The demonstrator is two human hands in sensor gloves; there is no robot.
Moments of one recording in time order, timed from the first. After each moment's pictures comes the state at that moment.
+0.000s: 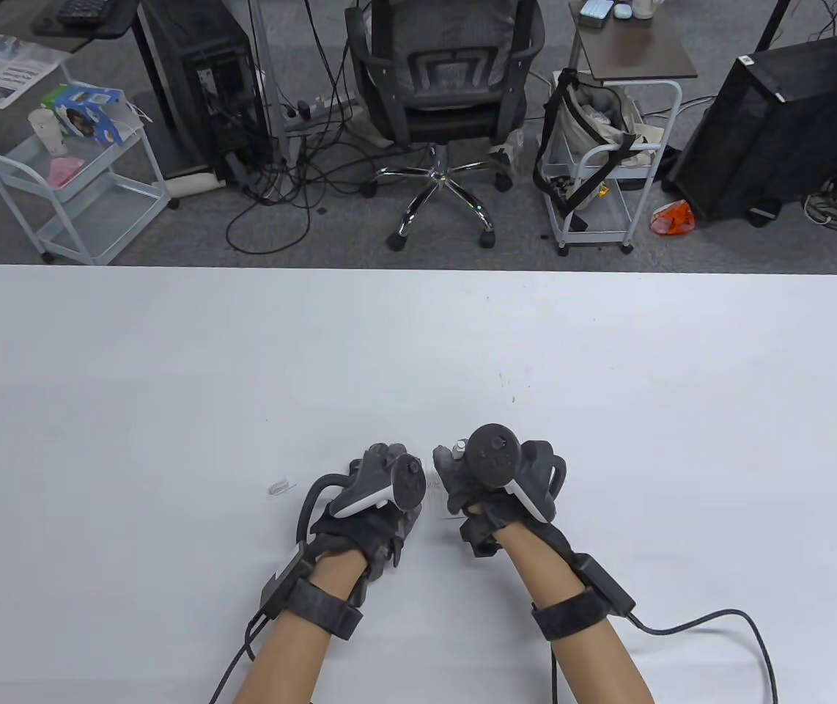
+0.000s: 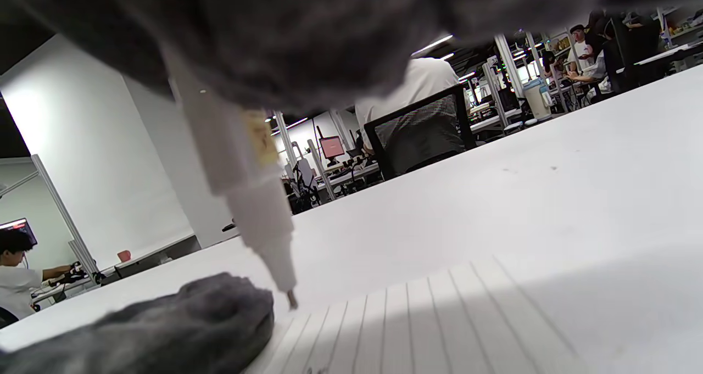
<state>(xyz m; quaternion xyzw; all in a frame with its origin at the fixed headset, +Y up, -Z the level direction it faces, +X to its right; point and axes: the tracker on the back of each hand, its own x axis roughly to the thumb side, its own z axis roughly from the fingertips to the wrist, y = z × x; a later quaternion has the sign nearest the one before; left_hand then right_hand) -0.081 -0.795 -0.349 -0.26 -0.13 0.01 0.96 0.083 -0.727 -0.362 0.06 -0.09 0.97 0.21</state>
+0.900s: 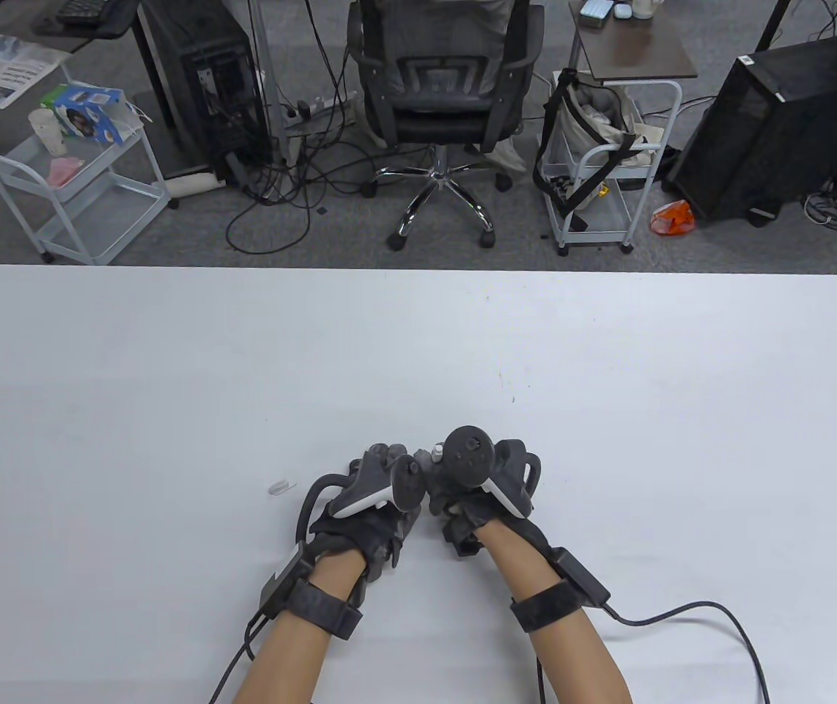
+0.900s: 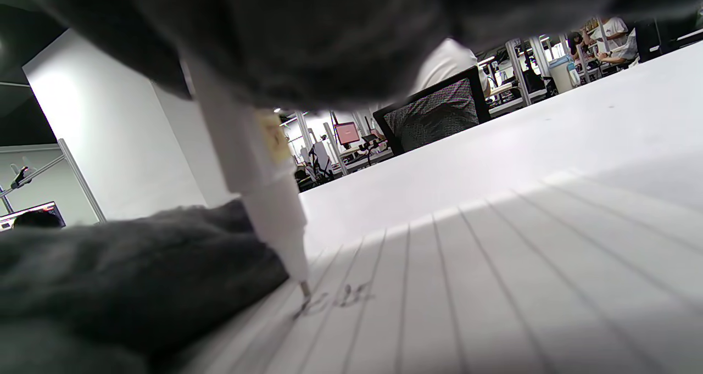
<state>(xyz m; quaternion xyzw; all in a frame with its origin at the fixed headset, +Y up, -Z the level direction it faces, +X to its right) -0.081 -0.794 -0.348 -0.26 -0.13 0.01 0.96 0.064 -0.745 -0.370 0.08 -0.08 0.97 0.21</state>
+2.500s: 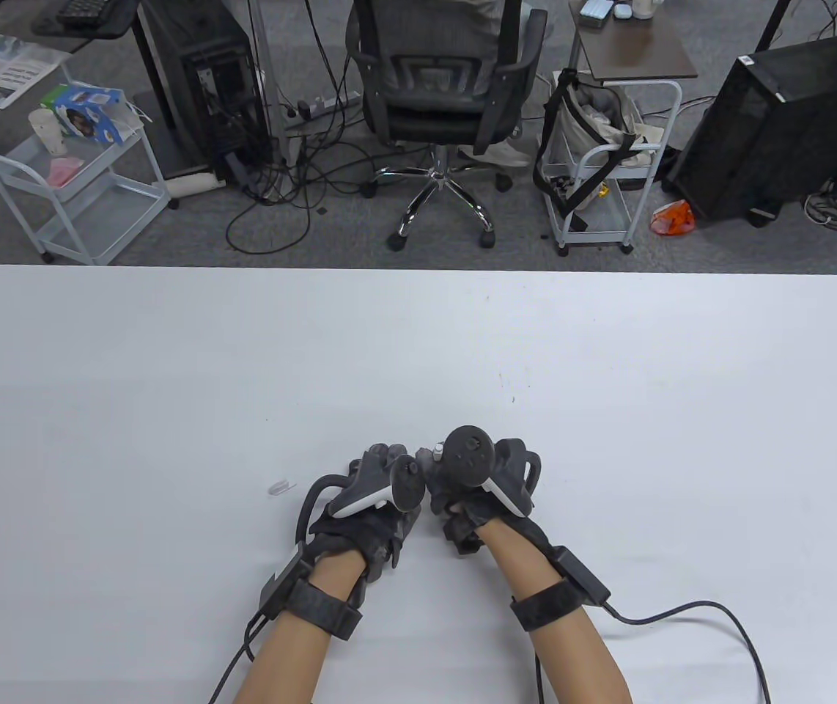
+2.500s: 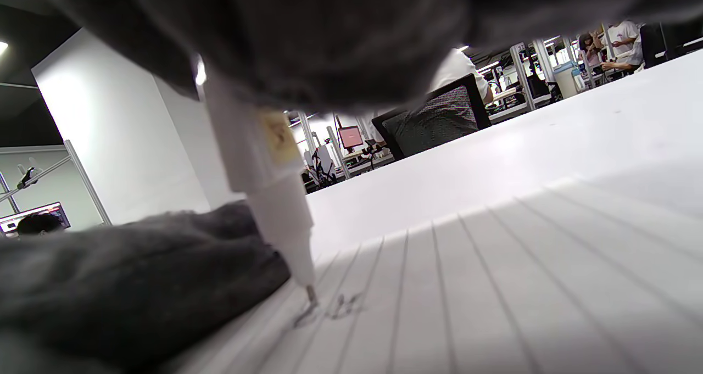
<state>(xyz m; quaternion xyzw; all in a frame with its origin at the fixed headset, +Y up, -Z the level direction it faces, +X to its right) -0.082 -0.795 -0.348 -0.27 -0.13 0.01 0.95 0.065 -0.746 -0.373 0.09 -0.08 0.97 0.21</state>
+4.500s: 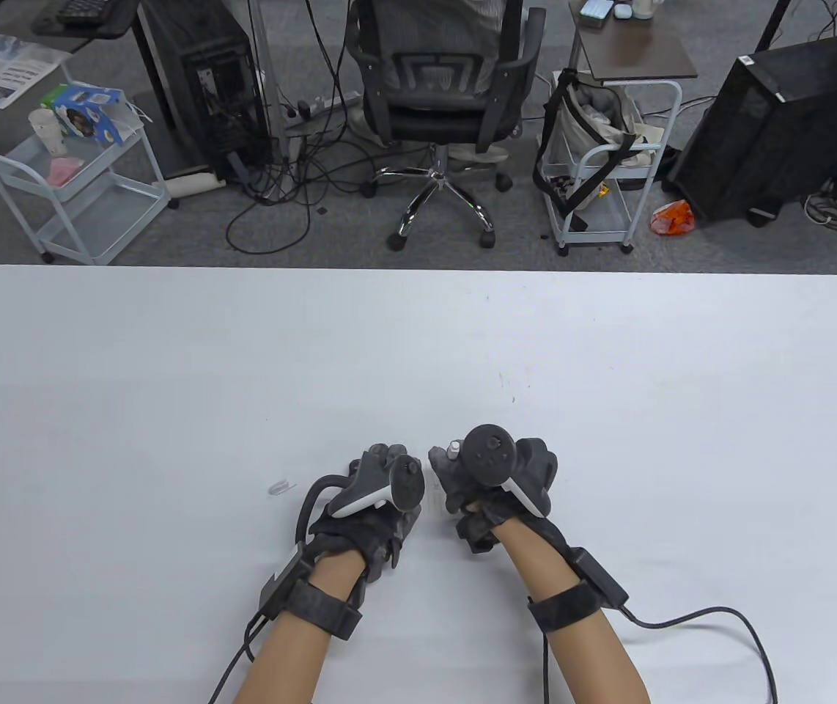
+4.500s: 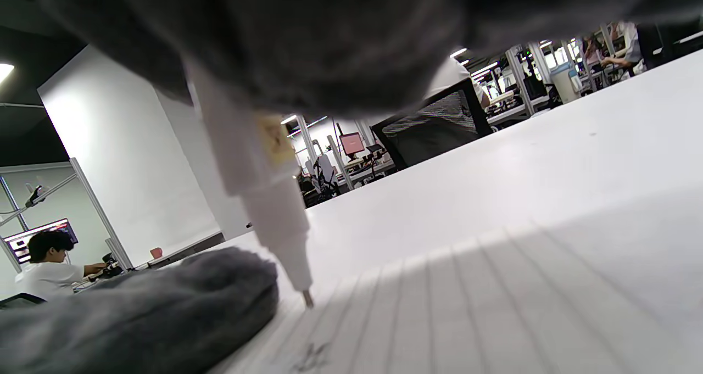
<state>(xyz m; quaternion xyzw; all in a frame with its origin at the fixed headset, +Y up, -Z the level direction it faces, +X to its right) -0.083 -0.795 -0.348 -0.27 -0.13 0.02 0.95 0.079 -0.742 -0.372 0.09 -0.08 0.96 0.24</state>
